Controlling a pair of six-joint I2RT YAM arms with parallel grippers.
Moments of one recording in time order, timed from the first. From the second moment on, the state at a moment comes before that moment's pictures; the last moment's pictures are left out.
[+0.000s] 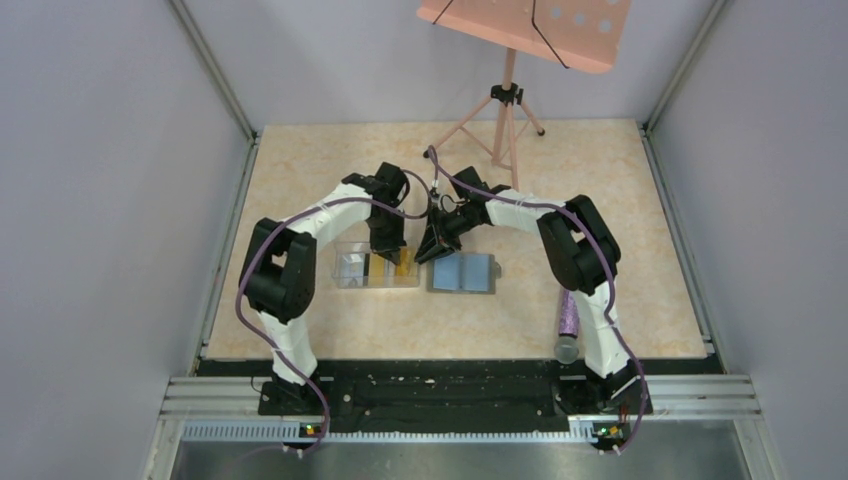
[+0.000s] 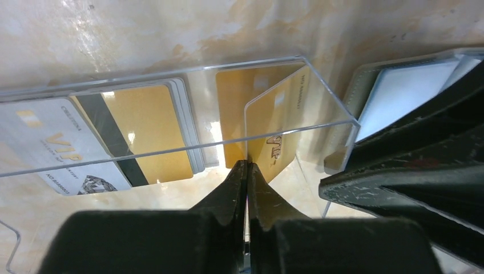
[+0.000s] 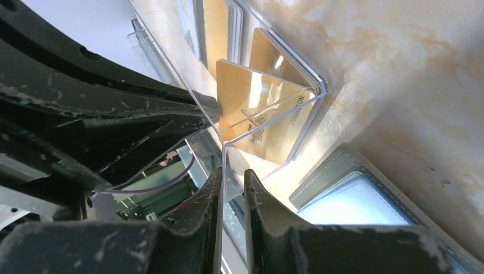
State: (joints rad) left arm -0.45 1.87 1.39 -0.90 0.12 -0.46; right arm 0.58 2.18 1.52 -0.38 -0.91 0.63
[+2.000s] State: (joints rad) left arm -0.47 1.93 1.39 -0.90 0.08 -0.45; right arm 0.58 2.18 1.52 -0.38 -0.91 0.62
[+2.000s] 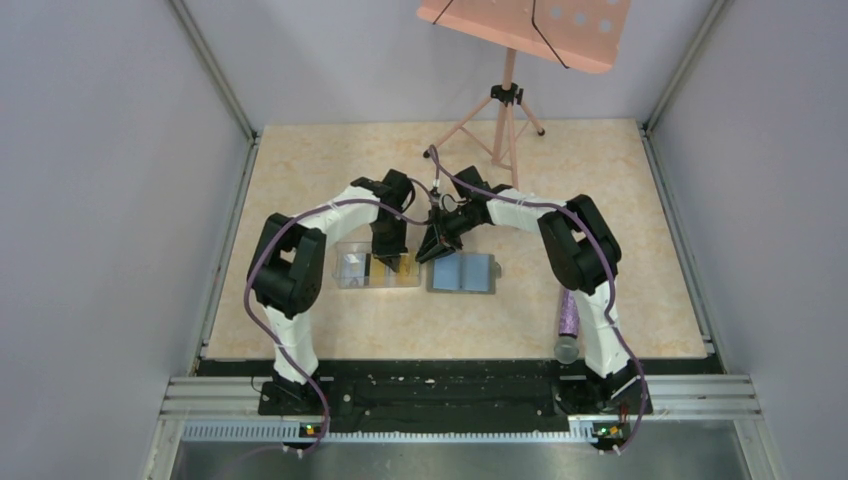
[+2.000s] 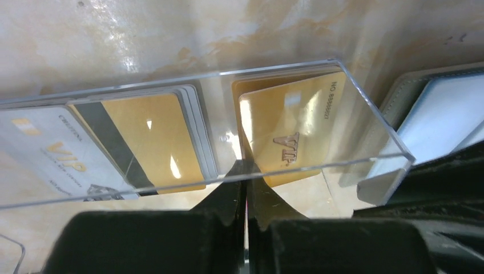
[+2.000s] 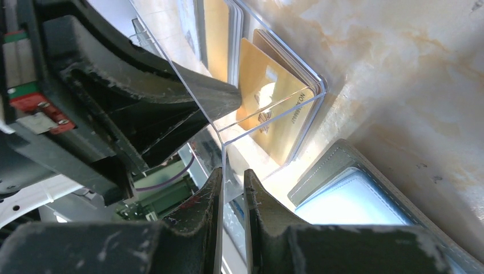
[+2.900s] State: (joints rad) left arm -0.48 1.85 1.38 -0.81 0.21 -0.49; right arm 0.58 2.18 1.51 -0.38 -0.92 0.62
